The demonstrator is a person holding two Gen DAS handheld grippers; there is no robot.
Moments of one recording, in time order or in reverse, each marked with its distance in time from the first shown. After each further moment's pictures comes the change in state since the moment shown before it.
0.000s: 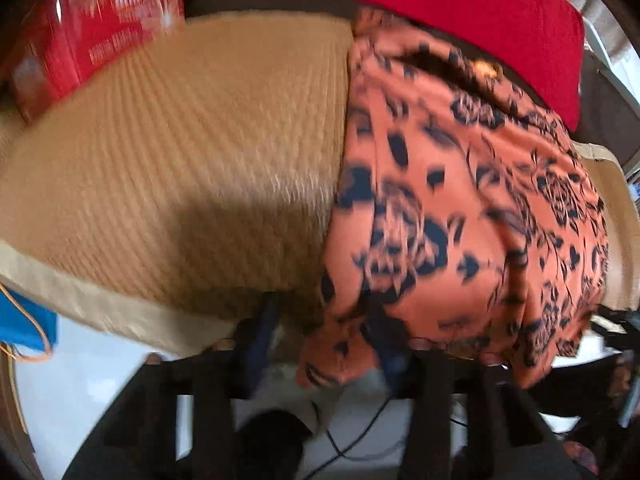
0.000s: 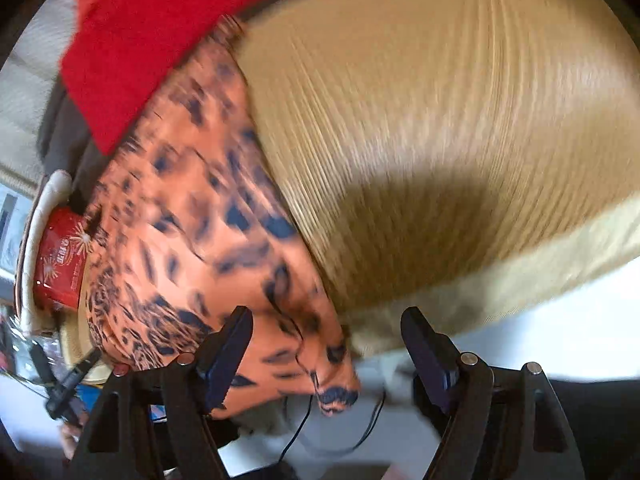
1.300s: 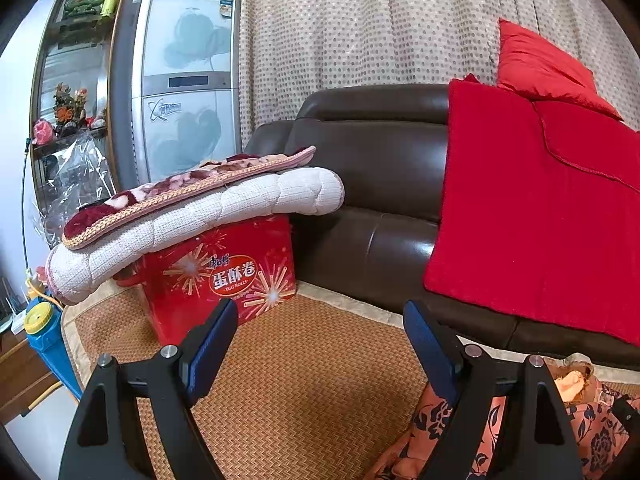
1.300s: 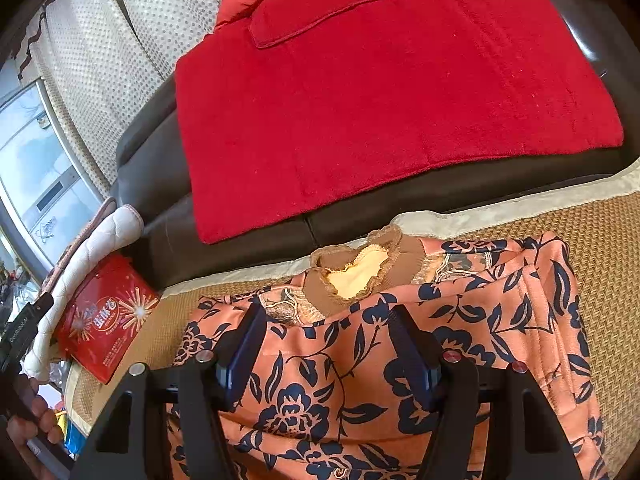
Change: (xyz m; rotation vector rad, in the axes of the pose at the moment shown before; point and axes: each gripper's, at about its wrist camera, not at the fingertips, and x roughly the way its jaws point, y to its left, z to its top) left arm -0.110 -0.078 0.212 -0.246 -0.768 0.555; right arm 0.045 0.299 0.177 -0.392 -0.420 0.175
